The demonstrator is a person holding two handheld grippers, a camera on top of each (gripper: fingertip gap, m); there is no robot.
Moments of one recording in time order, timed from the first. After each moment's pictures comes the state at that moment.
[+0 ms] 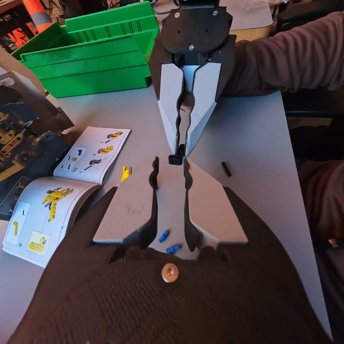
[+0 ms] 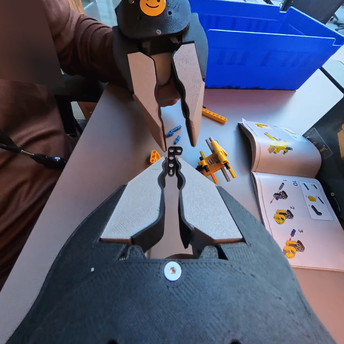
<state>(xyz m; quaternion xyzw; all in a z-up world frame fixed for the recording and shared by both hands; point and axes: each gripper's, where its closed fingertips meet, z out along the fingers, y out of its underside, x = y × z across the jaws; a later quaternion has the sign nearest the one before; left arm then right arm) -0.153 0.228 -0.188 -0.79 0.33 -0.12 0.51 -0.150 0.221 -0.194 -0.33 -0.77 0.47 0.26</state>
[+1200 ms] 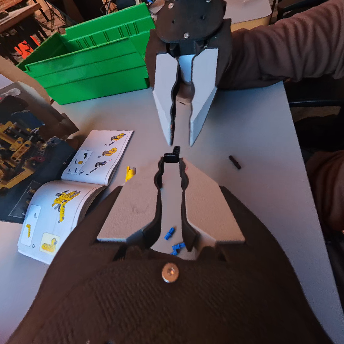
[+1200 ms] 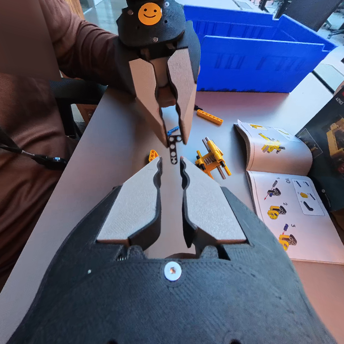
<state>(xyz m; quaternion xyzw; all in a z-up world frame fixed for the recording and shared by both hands) -0.156 0.227 -0.188 -0.78 0.35 -0.10 0.52 -0.145 0.226 -0.190 -0.33 -0.77 0.48 0.26</state>
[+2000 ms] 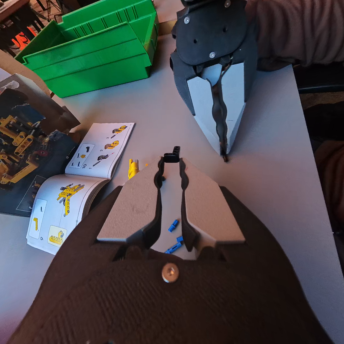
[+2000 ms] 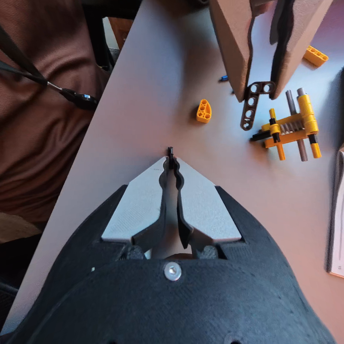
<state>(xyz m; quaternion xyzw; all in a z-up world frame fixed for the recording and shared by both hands) -0.163 0.226 -0.195 -0.78 0.36 -0.08 0.50 -0.104 0.202 -0.251 -0.30 -0.87 0.37 0.12</state>
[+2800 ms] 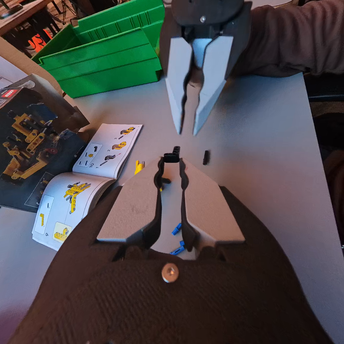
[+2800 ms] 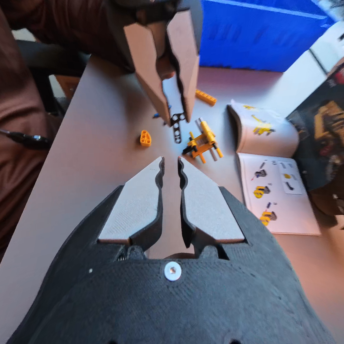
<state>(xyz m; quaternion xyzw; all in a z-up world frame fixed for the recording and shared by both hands) -0.167 0.232 -0.190 -0.79 0.34 -0.07 0.52 -0.141 0.245 -0.198 -0.35 -0.79 0.41 0.28</state>
